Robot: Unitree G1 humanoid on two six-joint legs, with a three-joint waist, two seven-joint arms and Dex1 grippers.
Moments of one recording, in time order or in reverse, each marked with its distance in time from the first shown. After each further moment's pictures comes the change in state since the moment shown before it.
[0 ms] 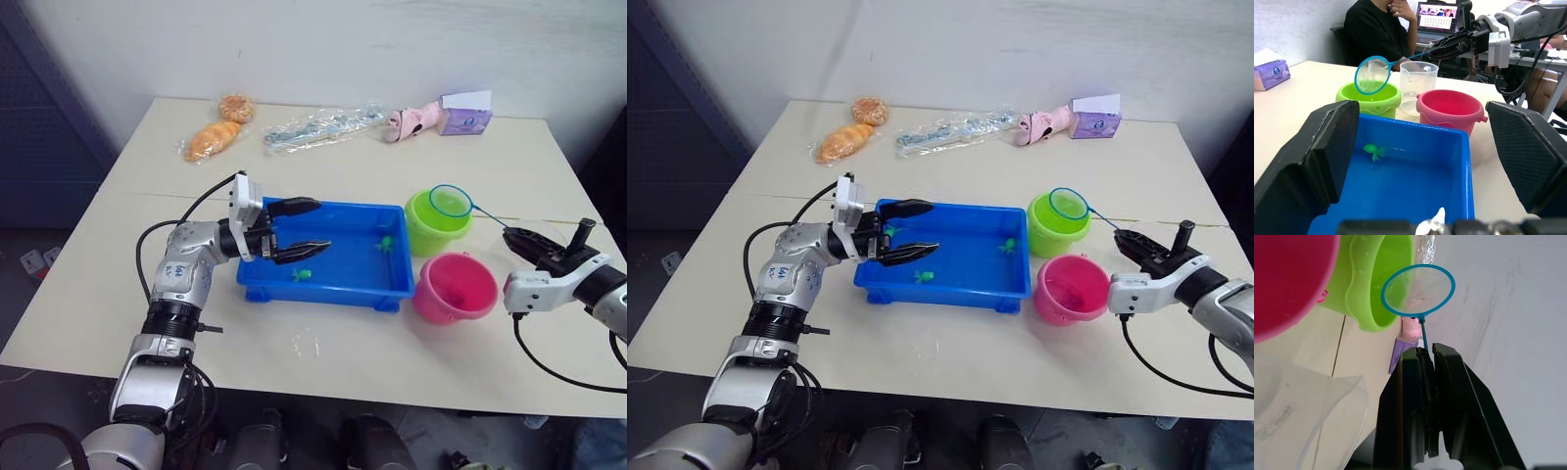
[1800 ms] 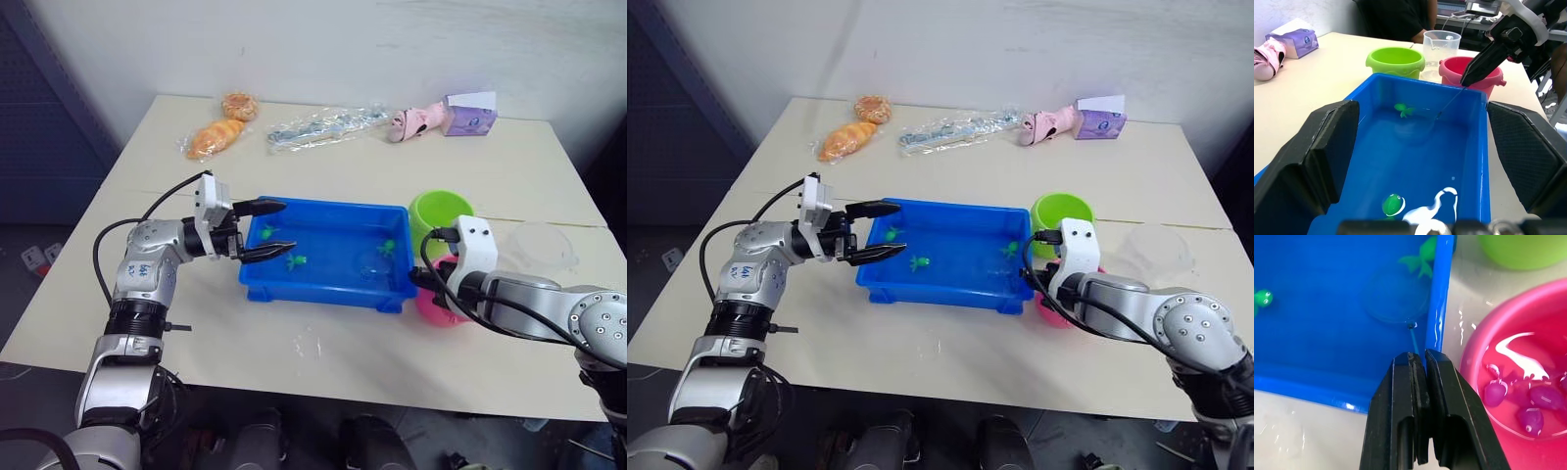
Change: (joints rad) left arm 0.014 0.148 0.031 0.049 0.010 -0.020 -0.046; right arm -0.396 0.228 0.313 -0.424 2.471 1.439 -1.063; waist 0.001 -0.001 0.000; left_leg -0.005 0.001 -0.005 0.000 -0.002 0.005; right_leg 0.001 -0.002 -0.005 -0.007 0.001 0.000
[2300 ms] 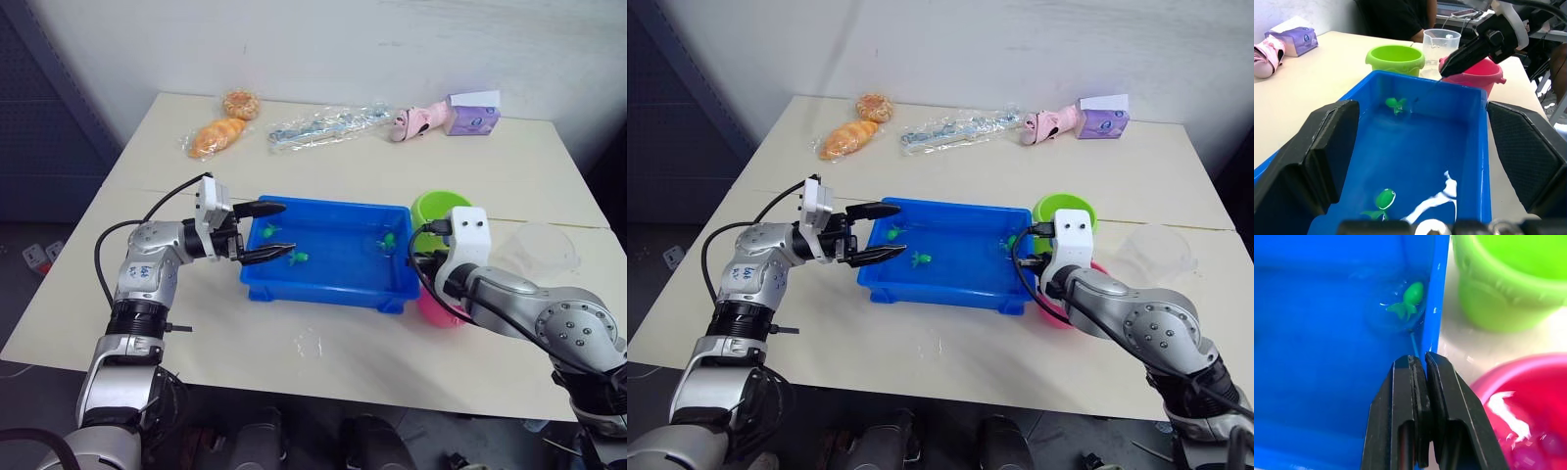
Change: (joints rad) left arm 0.000 -0.004 0.000 0.026 0.002 -0.028 -0.015; right arm 0.007 0.100 -0.007 -0.080 -0.427 0.010 0.162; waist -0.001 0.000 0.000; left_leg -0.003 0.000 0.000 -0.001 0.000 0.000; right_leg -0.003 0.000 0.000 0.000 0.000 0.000
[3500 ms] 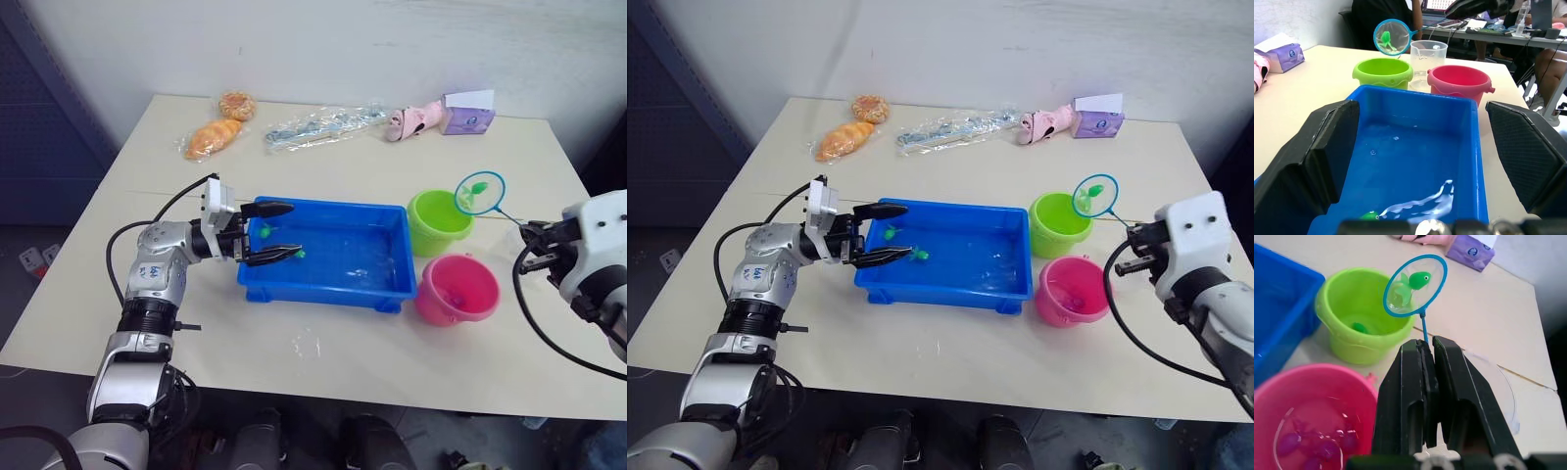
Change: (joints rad) left arm -0.022 -0.049 0.007 0.037 -0.002 -0.041 -0.043; right arm 0.483 -0.237 -0.446 -0.148 -0.756 -0.211 0.701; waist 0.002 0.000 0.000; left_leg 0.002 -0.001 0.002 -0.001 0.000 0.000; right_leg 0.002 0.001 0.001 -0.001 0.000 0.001
